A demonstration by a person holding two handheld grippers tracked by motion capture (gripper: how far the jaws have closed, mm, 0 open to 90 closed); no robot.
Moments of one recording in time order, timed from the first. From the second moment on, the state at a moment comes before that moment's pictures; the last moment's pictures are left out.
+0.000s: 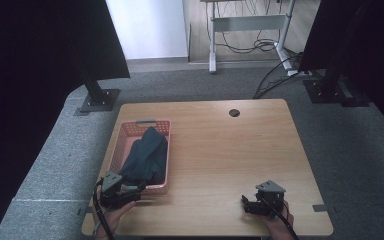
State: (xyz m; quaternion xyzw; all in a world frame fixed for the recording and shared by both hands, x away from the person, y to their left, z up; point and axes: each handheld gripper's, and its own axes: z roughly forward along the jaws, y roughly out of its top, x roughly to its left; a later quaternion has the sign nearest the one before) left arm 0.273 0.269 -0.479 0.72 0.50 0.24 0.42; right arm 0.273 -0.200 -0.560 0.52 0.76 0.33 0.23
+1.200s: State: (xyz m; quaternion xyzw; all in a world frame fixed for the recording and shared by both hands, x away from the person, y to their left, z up) left arm 0.299 0.258 -0.471 0.72 0.50 0.23 0.42; right arm 0.273 -0.200 -0.560 0.52 0.76 0.33 0.23
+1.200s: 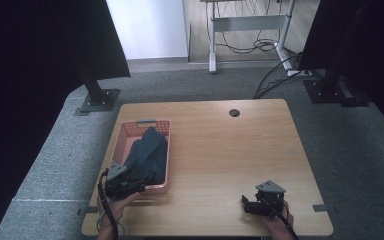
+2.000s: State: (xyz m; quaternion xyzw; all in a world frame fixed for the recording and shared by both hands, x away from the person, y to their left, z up) left arm 0.324 0.249 -0.463 0.73 0.50 0.22 0.41; right arm 0.273 -0.199 -0.560 0.52 0.76 0.33 0.23
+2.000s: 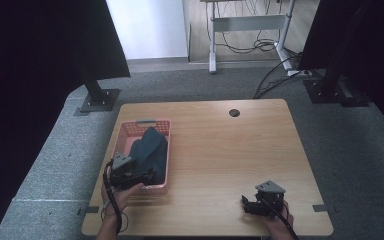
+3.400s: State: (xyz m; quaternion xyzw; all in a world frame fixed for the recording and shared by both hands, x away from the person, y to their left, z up) left arm 0.364 0.247 -0.468 0.74 0.52 0.21 0.37; right arm 0.273 -0.199 -0.560 0.52 0.76 0.33 0.23
